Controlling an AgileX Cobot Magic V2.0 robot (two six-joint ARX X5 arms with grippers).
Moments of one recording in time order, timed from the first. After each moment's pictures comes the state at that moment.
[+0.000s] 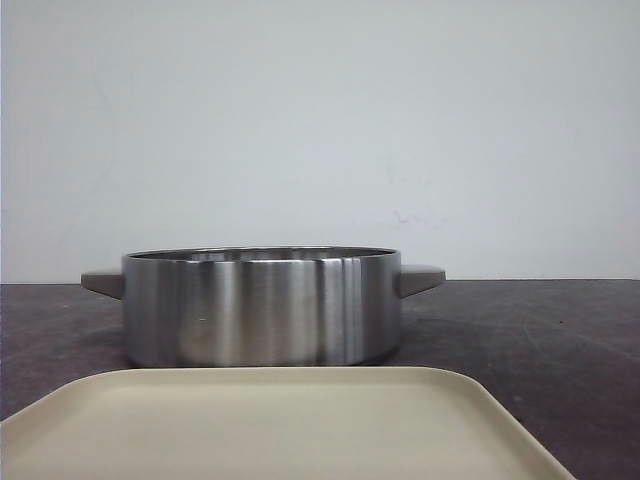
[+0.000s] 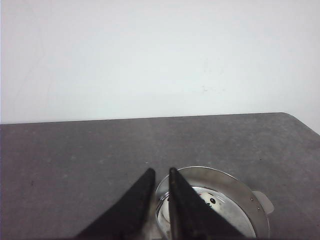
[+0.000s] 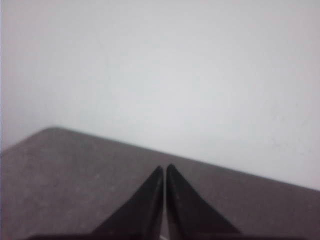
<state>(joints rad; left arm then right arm) -0.52 0.55 1.21 -0.80 -0.23 -0.15 0.82 1.08 1.16 -0.06 0.37 0.08</state>
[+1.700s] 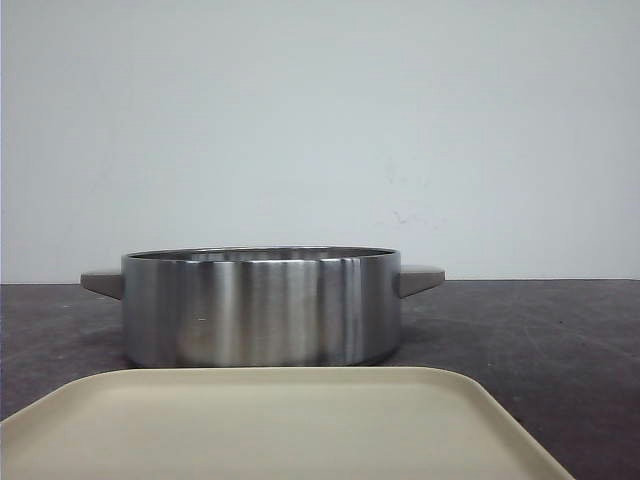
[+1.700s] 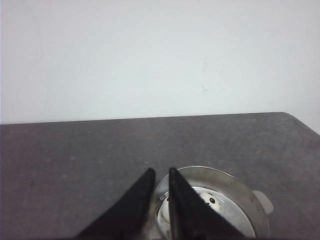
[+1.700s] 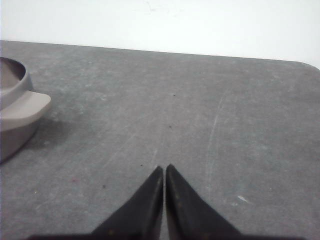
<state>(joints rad) -0.52 0.55 1.21 -0.80 -0.23 -0.15 0.00 0.00 0.01 -0.16 -0.15 0.00</state>
